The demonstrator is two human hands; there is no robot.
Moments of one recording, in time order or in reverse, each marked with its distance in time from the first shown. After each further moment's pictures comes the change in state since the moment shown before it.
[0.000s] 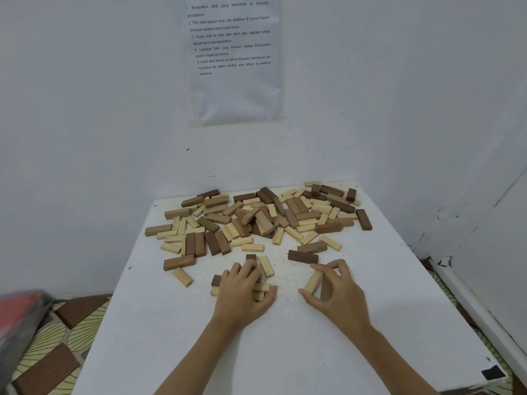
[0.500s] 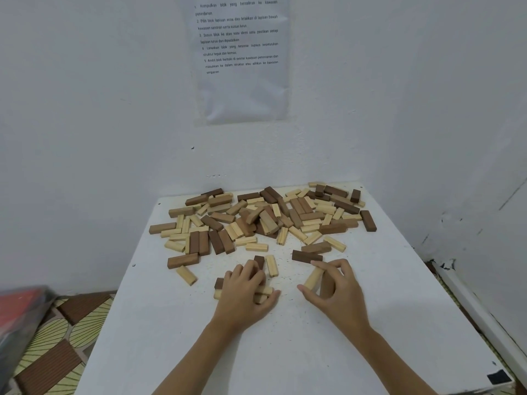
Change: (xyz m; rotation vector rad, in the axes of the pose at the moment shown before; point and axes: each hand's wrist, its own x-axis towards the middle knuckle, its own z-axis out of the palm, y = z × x) left_hand -0.005 -0.005 -0.004 -0.062 -0.061 -0.007; right_hand 0.000 -0.013 0.003 0.189 0.092 -0.012
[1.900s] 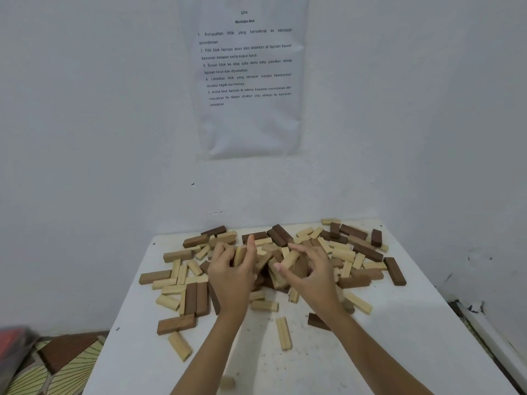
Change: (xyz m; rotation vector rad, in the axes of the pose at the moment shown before) left_hand 0.143 -0.025 -0.019 -0.618 0.680 -0.396; right_hand 0.144 -0.041 0.063 0.373 -0.049 0.117
